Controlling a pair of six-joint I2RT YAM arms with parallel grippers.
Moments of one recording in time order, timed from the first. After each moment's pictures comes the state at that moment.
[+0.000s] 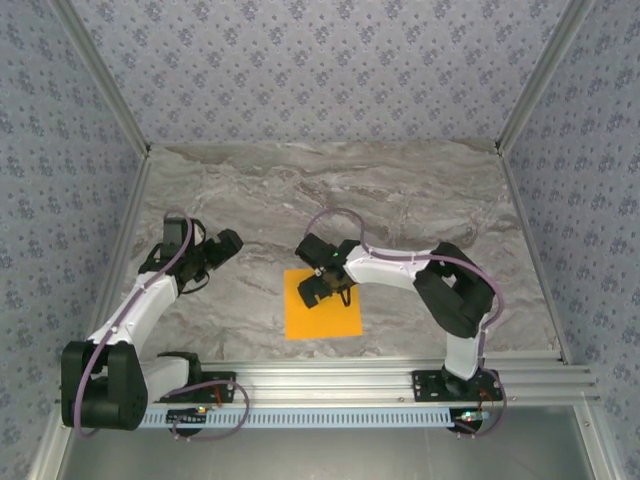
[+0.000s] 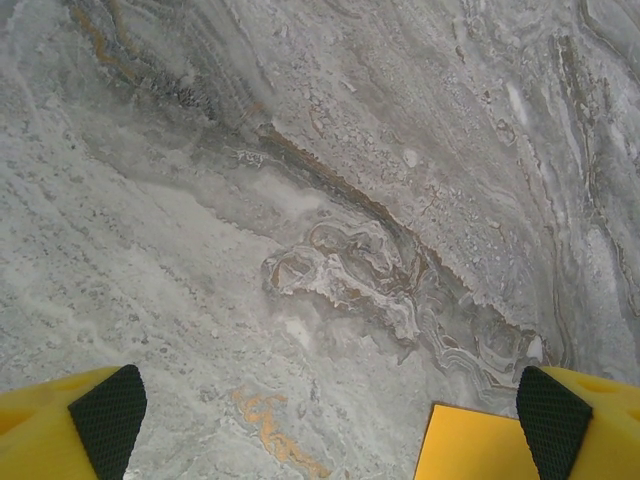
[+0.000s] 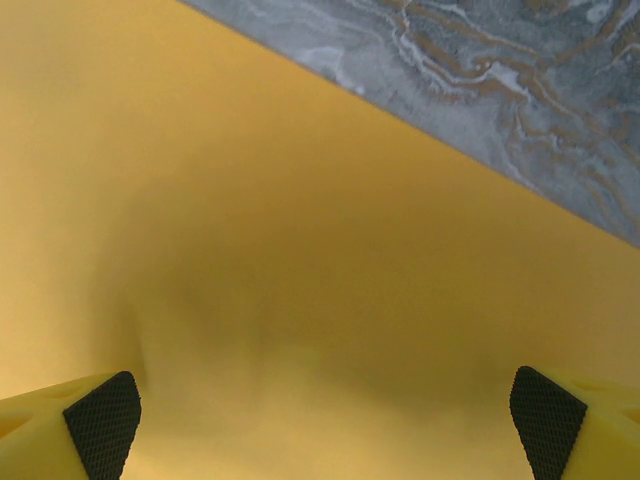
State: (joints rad) left arm -0.09 1.13 0.63 -0.37 0.22 -0.69; right arm 0.92 1.87 1.19 -0.62 0.10 0.36
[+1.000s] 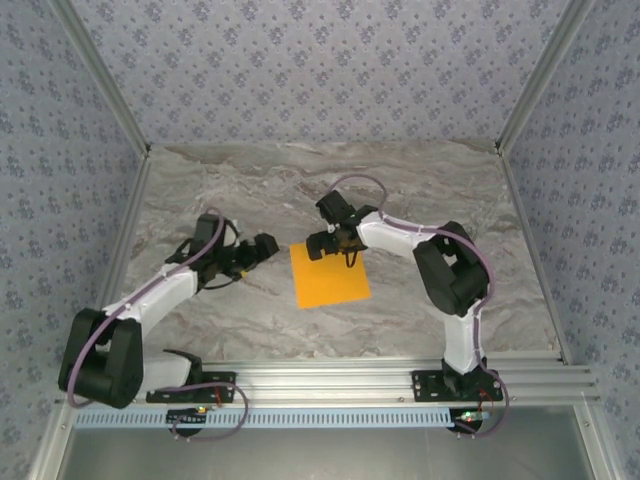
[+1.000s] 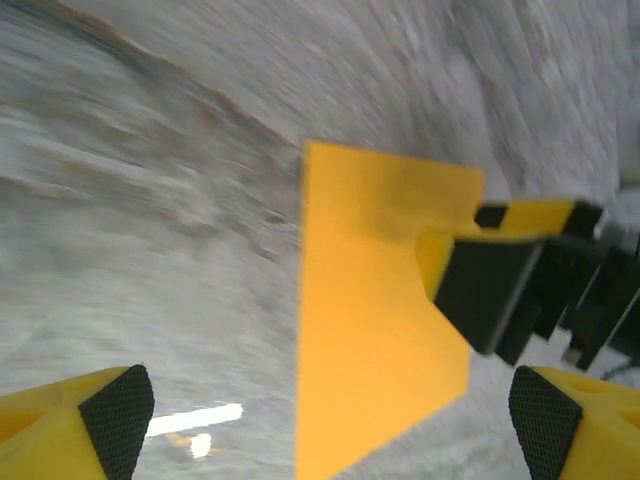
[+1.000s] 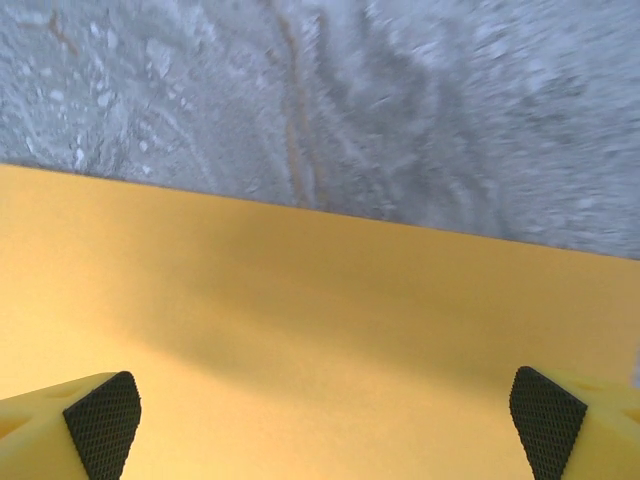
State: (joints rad) left arm -0.34 1.29 0.66 -0.20 0.47 -0.80; right arm 0.66 1.95 1.35 -0.53 0.03 0.36
